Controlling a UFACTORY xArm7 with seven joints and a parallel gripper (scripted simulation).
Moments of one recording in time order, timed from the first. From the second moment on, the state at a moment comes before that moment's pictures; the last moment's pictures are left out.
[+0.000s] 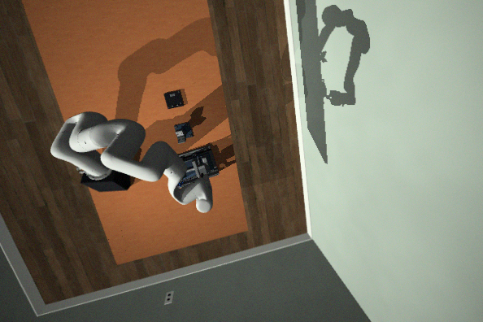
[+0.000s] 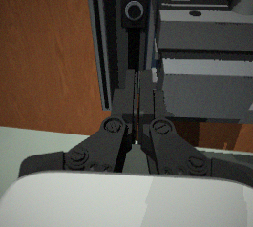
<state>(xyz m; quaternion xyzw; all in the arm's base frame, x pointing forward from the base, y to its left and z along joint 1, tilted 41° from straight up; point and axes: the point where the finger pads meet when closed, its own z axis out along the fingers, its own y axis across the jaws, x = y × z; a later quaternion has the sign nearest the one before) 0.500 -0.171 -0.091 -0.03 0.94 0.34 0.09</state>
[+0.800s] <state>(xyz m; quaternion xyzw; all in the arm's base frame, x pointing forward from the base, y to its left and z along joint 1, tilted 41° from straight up) 0.500 -0.167 -0.088 -0.03 0.94 0.34 0.09</state>
